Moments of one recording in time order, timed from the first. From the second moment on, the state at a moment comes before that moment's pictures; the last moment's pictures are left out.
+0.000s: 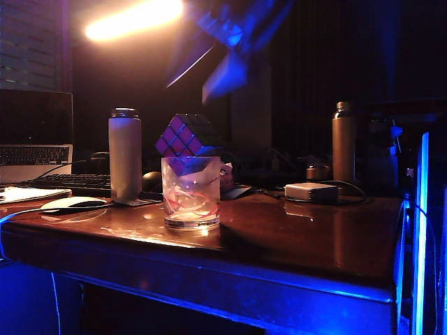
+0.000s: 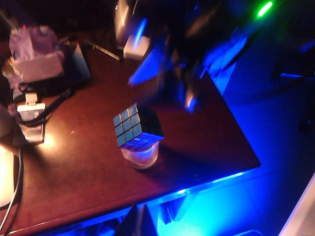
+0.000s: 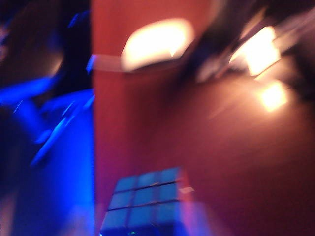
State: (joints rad) left arm -0.23 1.02 1.53 -1.09 0.51 0.33; right arm 0.60 1.75 1.64 -0.55 -0.31 -0.08
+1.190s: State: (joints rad) left arm -0.23 0.11 0.74 -0.88 0.10 0.04; right arm 0.61 1.31 1.51 -0.27 0.01 -0.08
